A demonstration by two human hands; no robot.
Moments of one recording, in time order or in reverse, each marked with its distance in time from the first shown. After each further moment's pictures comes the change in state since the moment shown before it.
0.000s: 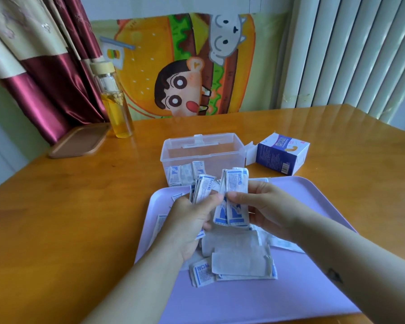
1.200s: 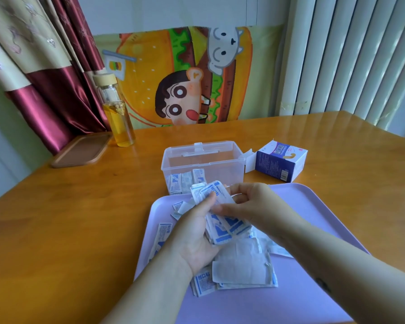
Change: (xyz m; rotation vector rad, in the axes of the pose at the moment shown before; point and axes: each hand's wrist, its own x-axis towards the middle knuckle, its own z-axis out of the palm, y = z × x) left_hand -0.010 0.011 0.017 -0.529 -0.162 -0.195; right_hand -0.003 -0.008 0.020 -0.439 0.186 -0.139
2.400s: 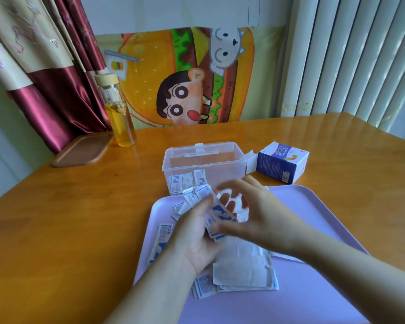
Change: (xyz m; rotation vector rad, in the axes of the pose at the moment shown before) left_hand 0.007 -0.002 0.000 -0.104 0.085 0.017; right_hand -0.013 -0.001 -0.004 -0.649 0.013 -0.411
